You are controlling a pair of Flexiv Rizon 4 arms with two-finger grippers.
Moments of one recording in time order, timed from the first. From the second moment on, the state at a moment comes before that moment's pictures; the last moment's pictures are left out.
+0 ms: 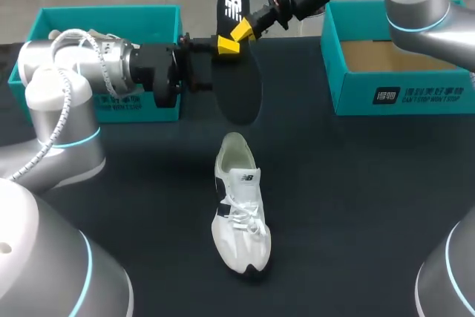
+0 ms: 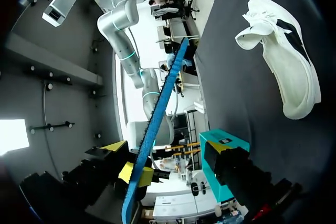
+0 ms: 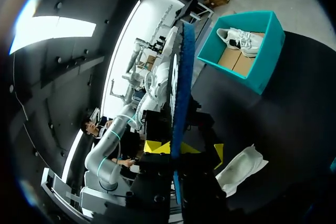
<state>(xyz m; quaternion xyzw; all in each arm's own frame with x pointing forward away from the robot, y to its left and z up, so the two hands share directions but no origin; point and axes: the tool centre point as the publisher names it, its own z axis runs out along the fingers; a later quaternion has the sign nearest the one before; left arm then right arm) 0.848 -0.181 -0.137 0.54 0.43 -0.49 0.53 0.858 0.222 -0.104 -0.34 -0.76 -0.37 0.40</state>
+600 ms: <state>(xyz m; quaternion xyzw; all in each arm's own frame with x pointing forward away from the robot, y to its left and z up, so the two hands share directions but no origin) 0.846 -0.176 -0.133 0.53 0.43 -0.50 0.54 0.867 0.221 -0.114 -0.34 -0.76 -0.38 0.40</state>
